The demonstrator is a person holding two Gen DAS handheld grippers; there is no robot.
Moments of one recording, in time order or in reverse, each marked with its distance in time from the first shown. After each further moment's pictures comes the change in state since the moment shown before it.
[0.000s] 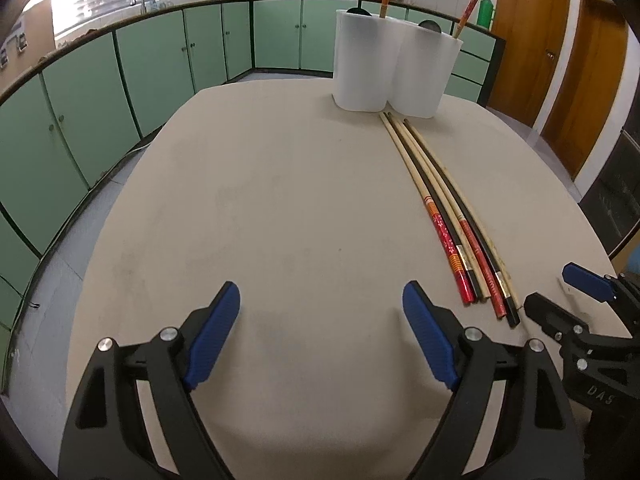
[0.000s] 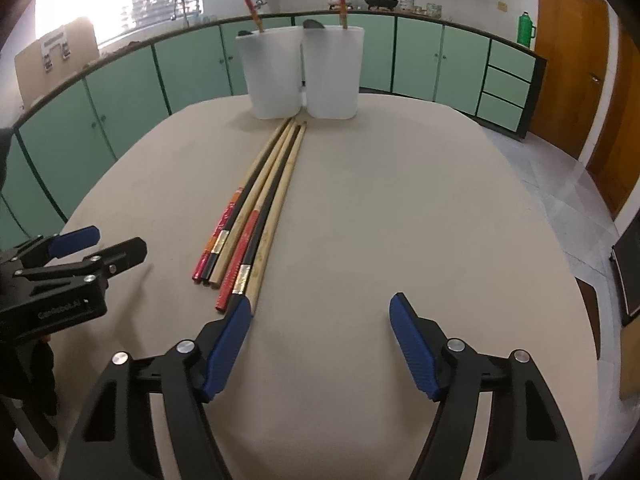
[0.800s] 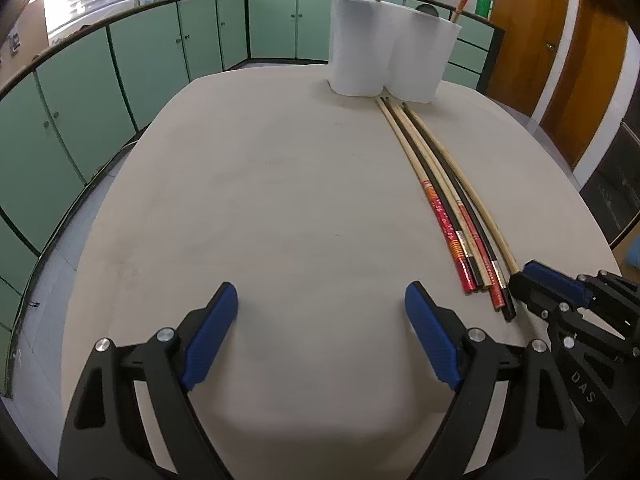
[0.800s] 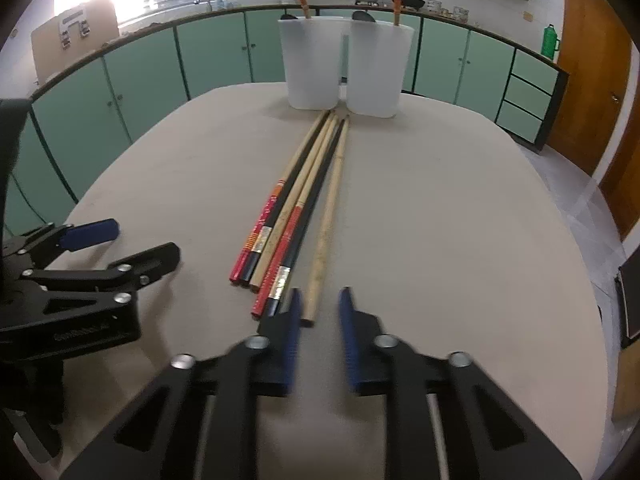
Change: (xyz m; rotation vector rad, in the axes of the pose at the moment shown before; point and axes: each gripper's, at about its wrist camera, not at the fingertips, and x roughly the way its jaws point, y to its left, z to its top) left arm 0.013 -0.012 0.004 0.013 0.043 -0.007; right arm 0.011 0.025 0.007 -0.062 0.021 0.041
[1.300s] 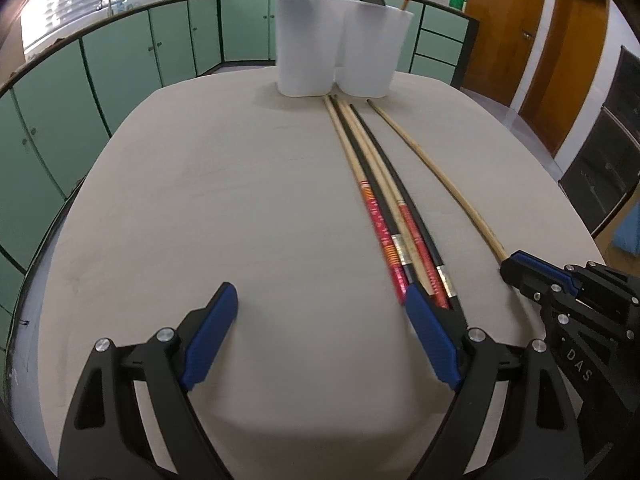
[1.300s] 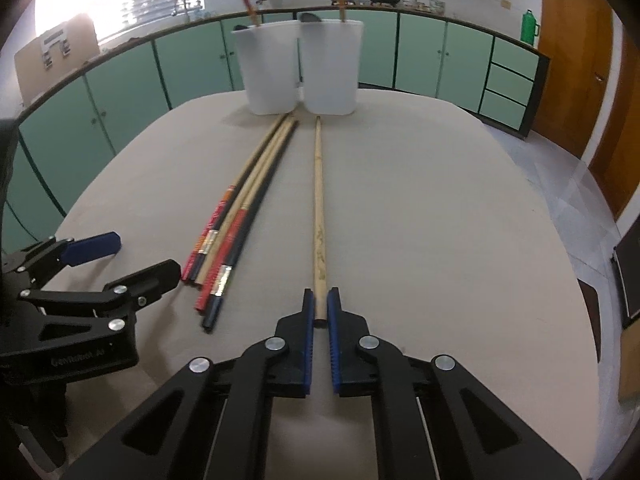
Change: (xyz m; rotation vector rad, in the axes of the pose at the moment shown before) left arm 0.007 -0.039 0.004 0.059 0.002 -0.059; right arm -0.004 -0.039 -0.004 0.084 -0.010 -0.033
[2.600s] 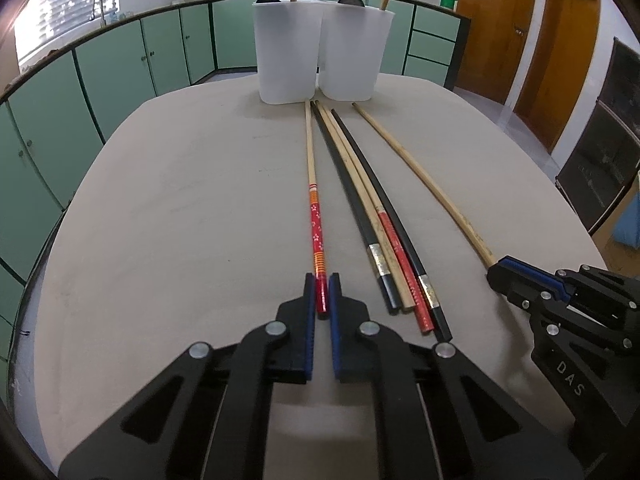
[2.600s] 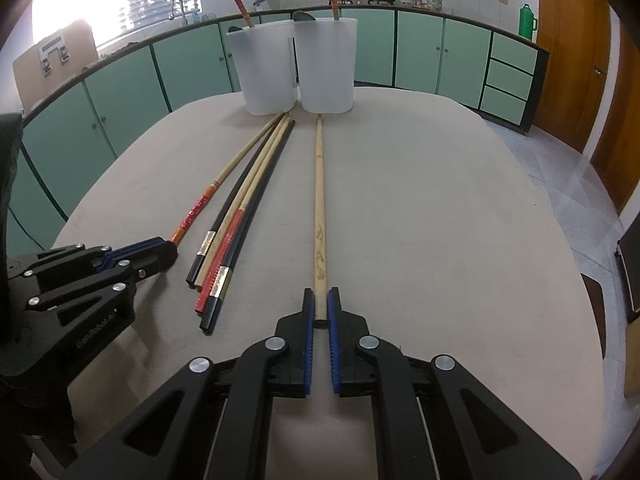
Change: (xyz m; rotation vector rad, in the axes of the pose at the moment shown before) left arm 0.002 -0.013 0.002 0.020 -0.017 -0.004; right arm 0.001 -0.003 -0.001 0.010 -0.002 0.015
